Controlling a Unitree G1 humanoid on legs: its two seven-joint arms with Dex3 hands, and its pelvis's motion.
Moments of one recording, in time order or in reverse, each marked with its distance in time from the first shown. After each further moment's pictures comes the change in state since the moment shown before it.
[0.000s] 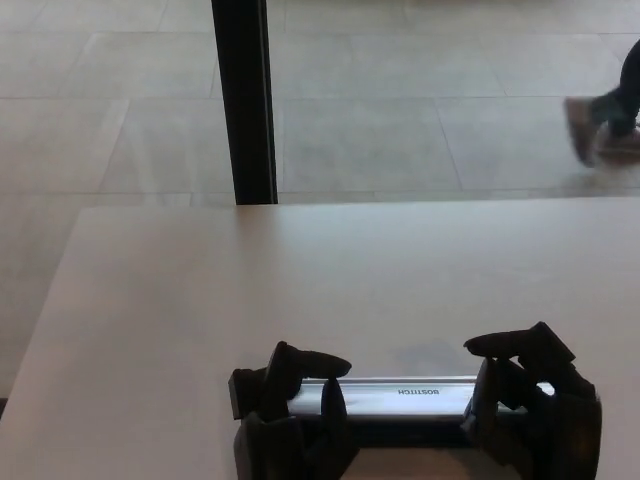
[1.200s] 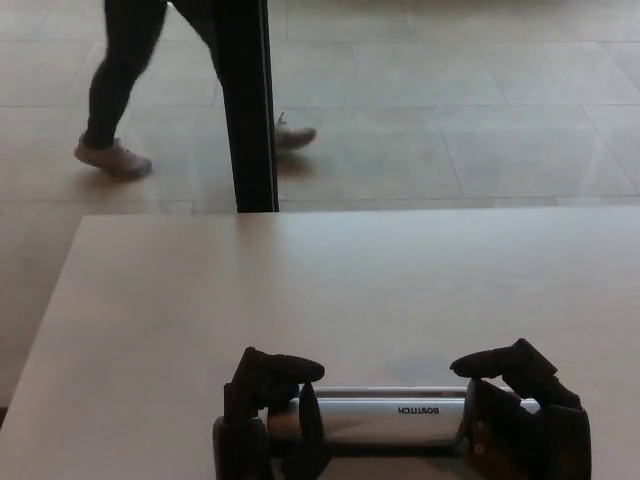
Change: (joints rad) left_arm 0.149 0.013 0.077 -0.234 -0.246 0.085 -0.333; right_arm 0.063 0.008 0.015 -0.035 0.084 0.147 0.139
